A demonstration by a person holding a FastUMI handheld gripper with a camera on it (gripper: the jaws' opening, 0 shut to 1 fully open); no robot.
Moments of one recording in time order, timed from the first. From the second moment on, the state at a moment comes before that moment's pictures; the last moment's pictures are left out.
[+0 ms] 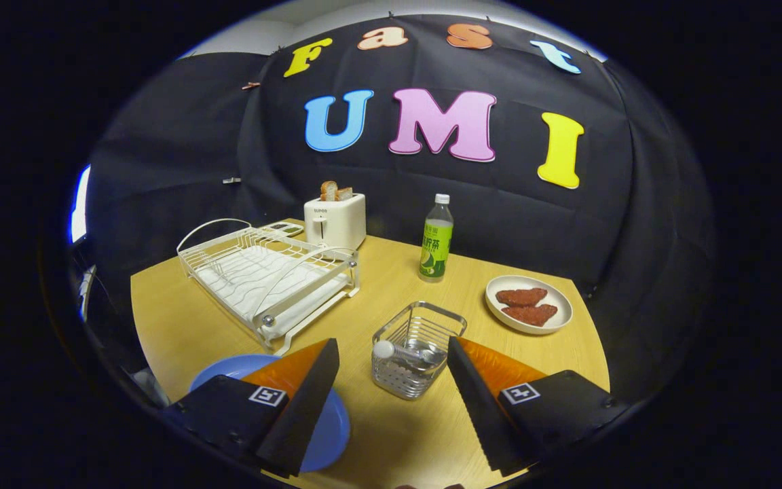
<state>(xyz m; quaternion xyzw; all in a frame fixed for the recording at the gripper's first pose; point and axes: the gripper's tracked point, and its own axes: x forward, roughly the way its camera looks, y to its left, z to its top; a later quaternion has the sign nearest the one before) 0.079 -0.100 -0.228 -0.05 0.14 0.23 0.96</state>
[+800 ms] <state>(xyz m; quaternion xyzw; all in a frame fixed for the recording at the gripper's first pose) 0.123 -0.090 -0.246 -0.03 0.13 0.21 0.97</state>
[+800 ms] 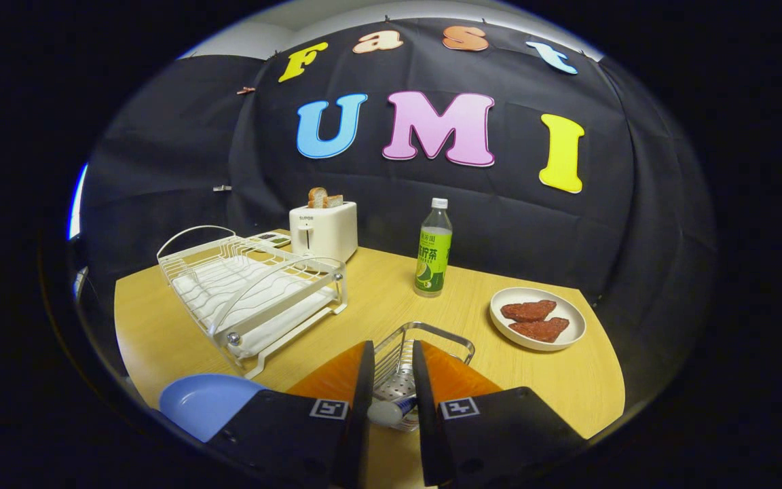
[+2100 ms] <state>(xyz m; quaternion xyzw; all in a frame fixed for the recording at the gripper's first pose) 0.073 -0.072 -0.119 0.00 0.13 0.30 0.94</state>
